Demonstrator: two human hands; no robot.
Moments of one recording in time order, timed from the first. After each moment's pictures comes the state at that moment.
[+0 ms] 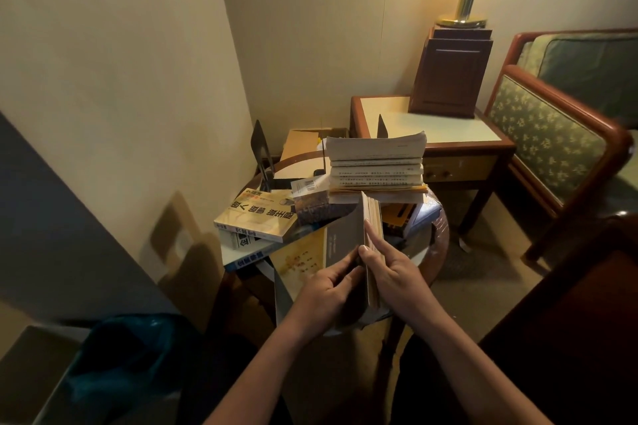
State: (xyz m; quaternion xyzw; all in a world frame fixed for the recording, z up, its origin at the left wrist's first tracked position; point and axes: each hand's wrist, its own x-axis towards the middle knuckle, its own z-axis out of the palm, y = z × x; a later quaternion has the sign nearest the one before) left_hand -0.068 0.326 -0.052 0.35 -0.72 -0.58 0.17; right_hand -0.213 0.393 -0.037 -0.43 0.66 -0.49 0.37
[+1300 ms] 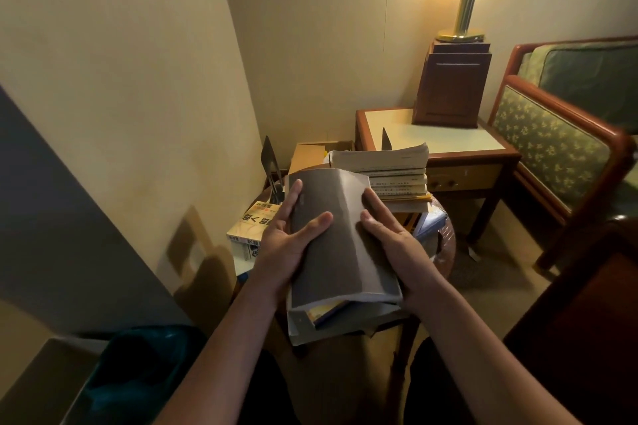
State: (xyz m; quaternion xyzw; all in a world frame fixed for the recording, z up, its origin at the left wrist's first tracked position) left_hand -0.040 0.295 0.041 0.38 -0.56 -0.63 0.37; right_hand -0.197 0.380 0.032 -0.28 0.51 -0.61 0.54
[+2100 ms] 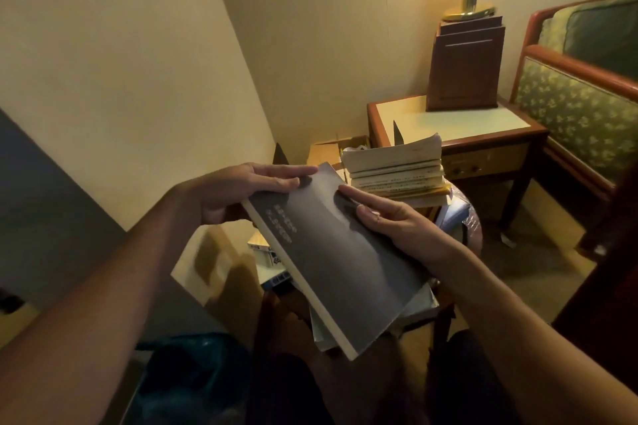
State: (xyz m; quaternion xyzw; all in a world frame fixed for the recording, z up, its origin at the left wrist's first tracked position) left_hand -0.011 0.221 0.165 0.40 -0.73 -0.55 0.01; right_hand -0.234 0.348 0.036 -0.50 0.44 -0.50 0.55
